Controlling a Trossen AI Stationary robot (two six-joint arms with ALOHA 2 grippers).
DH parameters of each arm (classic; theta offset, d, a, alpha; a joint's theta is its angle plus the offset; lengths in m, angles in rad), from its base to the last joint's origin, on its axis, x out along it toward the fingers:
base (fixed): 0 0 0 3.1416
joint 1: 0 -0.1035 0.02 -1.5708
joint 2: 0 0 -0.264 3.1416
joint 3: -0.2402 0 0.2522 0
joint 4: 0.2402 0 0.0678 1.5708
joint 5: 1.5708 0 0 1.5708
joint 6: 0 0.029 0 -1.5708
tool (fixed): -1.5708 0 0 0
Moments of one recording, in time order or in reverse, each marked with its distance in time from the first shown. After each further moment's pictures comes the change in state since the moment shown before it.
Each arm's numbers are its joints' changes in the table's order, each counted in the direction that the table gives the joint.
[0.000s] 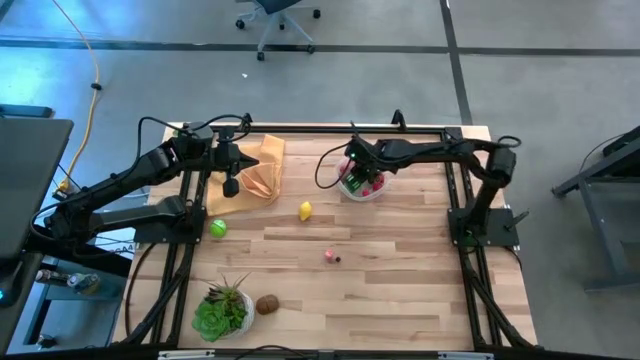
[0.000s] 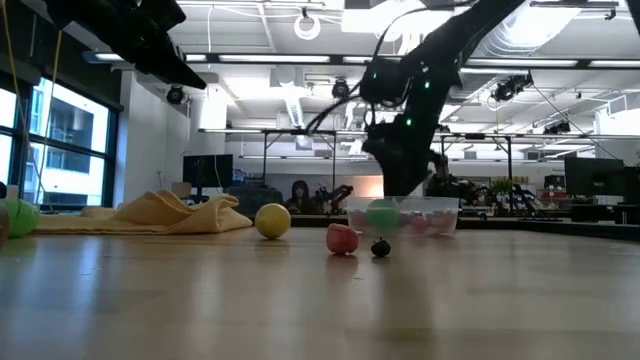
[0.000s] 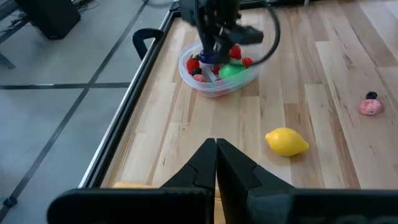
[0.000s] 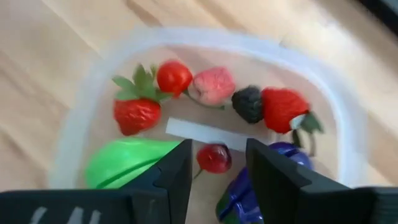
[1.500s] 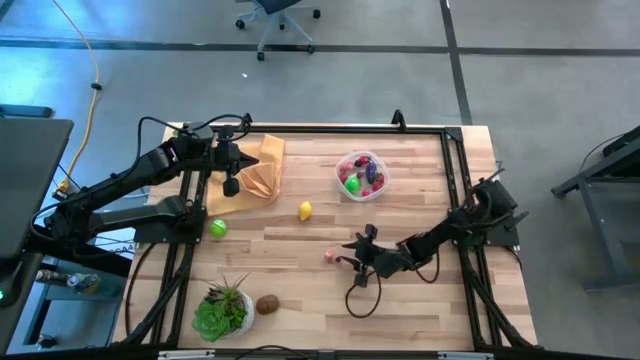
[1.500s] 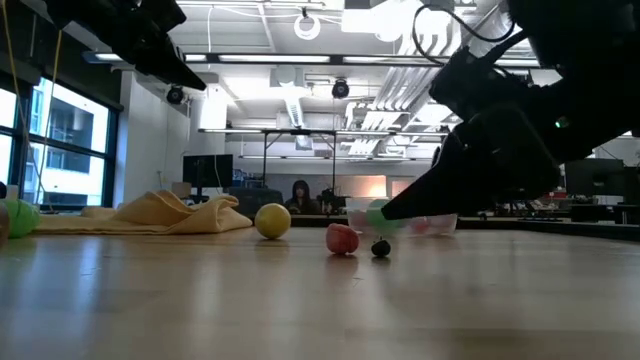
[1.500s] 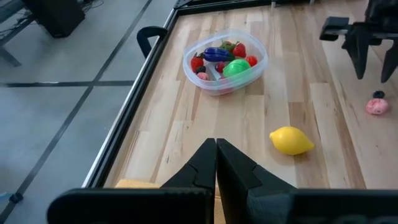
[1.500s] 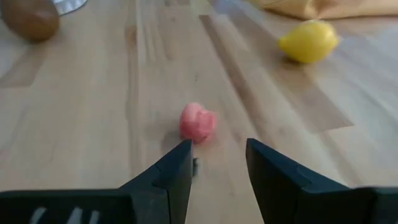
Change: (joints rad) left arm 0.000 0.000 0.000 0.000 0.018 0.000; right arm -0.855 -0.111 0.512 -1.223 -0.414 -0.052
